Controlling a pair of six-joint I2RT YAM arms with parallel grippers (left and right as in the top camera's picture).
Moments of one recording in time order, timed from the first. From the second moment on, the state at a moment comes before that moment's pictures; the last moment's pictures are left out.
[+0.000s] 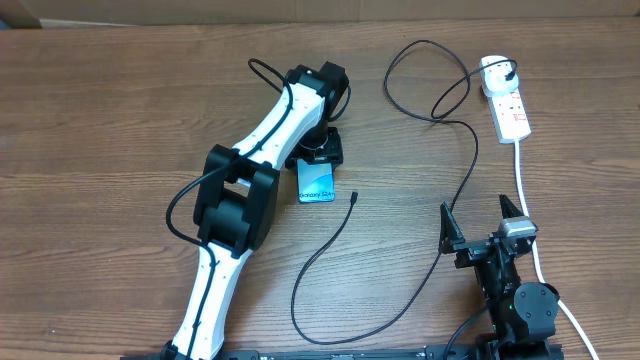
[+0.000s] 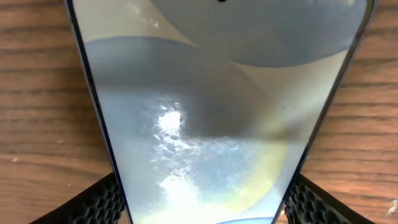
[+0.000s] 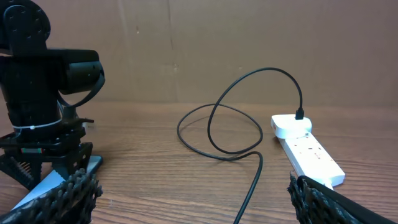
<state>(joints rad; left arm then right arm) -0.46 2.46 2.10 -1.33 0.05 -0.57 0.09 0.01 0.02 -0.03 -0.06 0.04</state>
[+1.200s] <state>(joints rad) -0.20 2.48 2.44 -1.50 1.12 -0.54 0.09 0.01 0.02 -0.03 -0.06 0.04</state>
